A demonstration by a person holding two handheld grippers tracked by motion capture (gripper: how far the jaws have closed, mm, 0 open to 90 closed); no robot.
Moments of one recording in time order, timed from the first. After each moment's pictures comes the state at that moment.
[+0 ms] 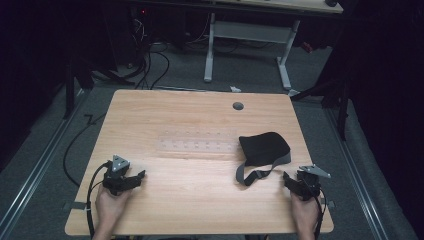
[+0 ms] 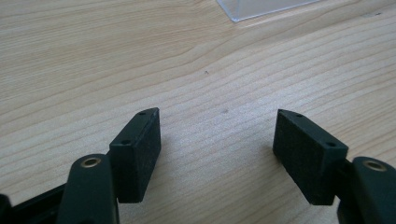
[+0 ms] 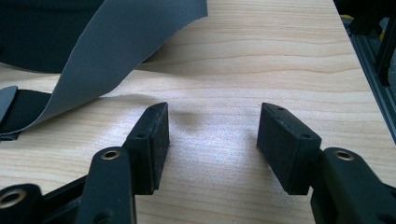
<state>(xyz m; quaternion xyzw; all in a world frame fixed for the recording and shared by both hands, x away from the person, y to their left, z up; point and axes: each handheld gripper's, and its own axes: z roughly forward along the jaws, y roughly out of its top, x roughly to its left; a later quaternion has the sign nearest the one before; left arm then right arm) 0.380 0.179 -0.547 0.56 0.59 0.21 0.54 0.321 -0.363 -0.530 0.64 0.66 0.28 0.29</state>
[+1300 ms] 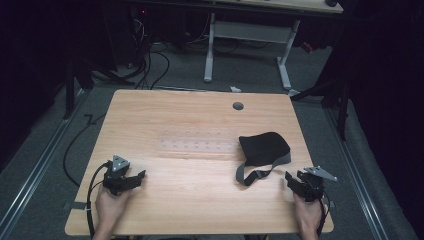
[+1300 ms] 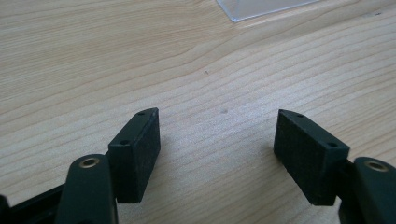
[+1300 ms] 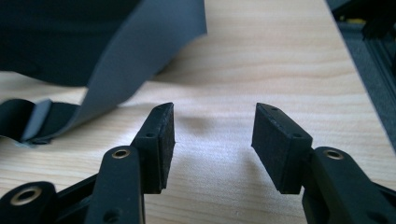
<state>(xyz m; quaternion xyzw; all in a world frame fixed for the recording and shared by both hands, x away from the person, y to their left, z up) 0.380 0.179 -0.548 0.56 0.59 0.21 0.54 0.310 -0.368 -0.522 0.64 0.64 0.32 0.28</state>
